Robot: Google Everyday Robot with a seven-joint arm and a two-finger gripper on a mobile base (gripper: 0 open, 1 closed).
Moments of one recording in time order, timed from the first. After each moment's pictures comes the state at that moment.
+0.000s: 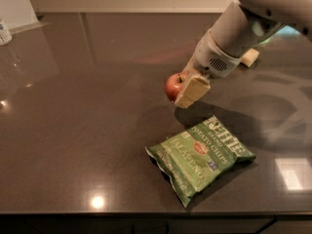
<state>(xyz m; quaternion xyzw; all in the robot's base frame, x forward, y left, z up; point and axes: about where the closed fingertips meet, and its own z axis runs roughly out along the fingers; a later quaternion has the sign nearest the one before) 0.523 -0.074 0.889 -0.61 0.76 0.13 0.20</state>
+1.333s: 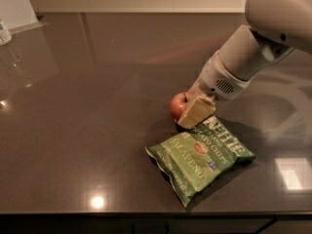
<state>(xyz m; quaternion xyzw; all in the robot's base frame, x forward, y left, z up) 0.480 -0.086 0.866 -0.57 0.78 0.16 0.18</state>
